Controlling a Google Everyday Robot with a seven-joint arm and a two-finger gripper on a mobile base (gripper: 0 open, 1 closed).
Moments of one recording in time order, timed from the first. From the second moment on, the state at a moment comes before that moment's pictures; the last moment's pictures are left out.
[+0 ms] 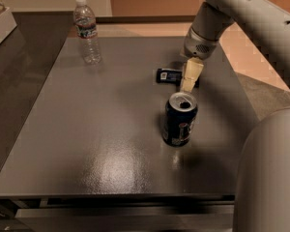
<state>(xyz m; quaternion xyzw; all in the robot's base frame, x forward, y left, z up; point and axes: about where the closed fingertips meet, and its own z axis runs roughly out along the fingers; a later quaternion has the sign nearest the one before) 0.656 -0.133 0.829 -0.65 0.75 0.07 0.12</state>
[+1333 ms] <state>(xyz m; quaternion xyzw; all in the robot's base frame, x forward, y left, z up) 0.659 -0.121 0.833 -0.65 0.74 0.09 0.12</state>
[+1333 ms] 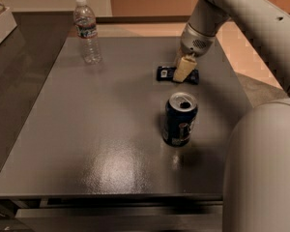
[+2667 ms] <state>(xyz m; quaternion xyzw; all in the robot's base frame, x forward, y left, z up) 0.575 -0.139 0.894 -0.66 0.73 0.11 0.15</state>
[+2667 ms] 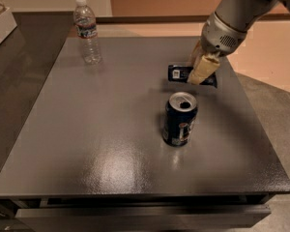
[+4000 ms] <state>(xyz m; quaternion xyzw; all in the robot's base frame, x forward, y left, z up) 0.492 -0.128 0.857 -0.67 0.72 0.14 0.10</state>
